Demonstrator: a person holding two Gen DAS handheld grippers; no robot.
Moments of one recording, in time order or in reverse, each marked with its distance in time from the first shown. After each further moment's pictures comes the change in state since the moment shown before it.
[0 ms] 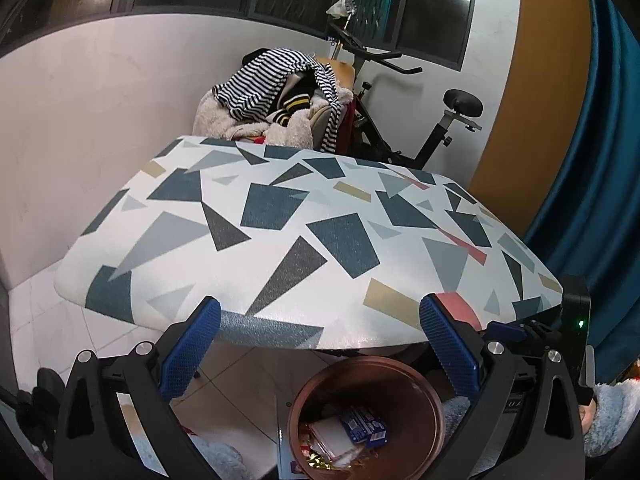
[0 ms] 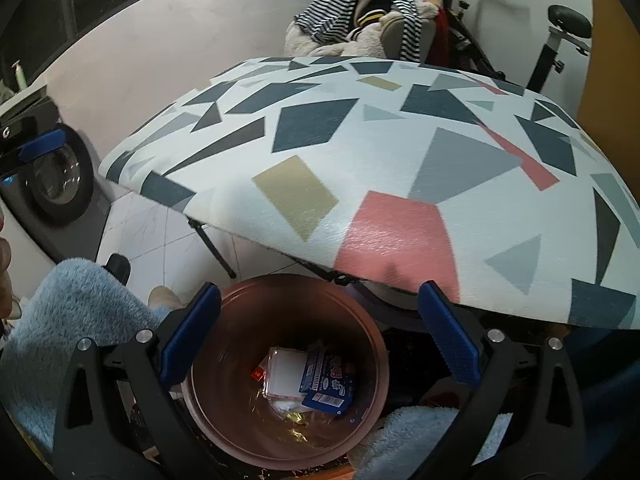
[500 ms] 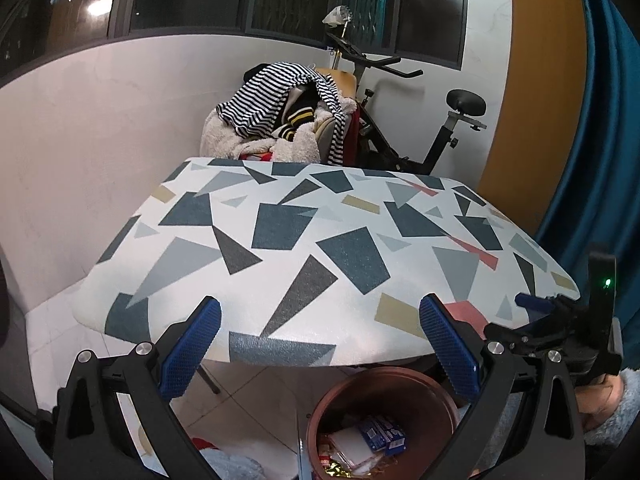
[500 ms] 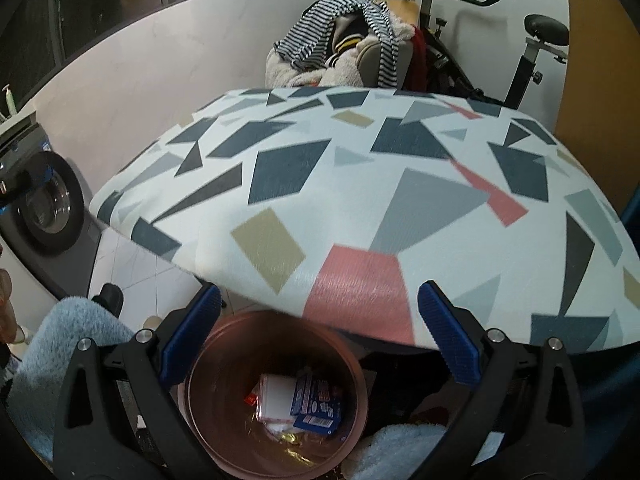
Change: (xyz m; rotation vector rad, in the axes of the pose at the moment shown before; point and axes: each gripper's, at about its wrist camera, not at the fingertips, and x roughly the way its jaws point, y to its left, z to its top) left arm -0.006 -0.011 0.015 0.061 -0.037 0.057; right arm -0.022 -0.018 0.032 0.021 -0.085 -0.041
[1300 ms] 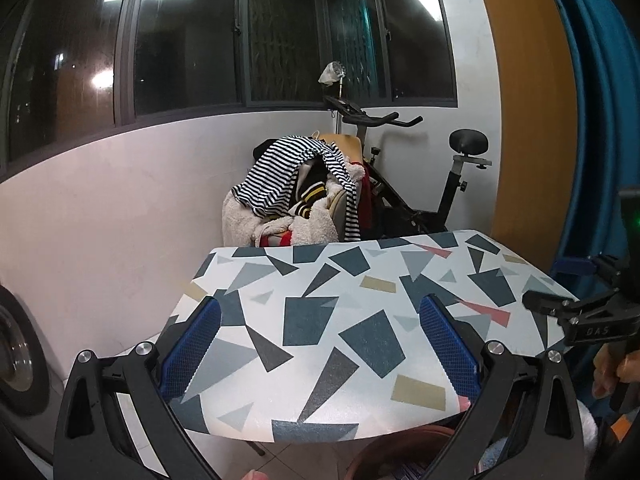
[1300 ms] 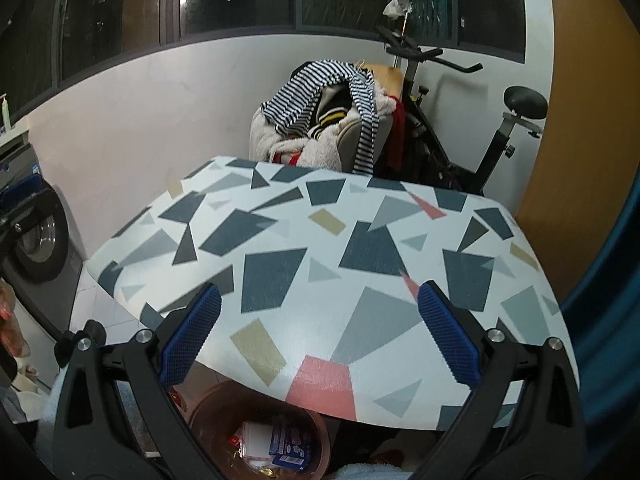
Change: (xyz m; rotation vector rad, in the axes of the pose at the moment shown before) left arm -0.055 -0.029 0.083 0.135 -0.194 0.112; right arm -0.089 0.012 0.104 -0.049 -0.157 -0.101
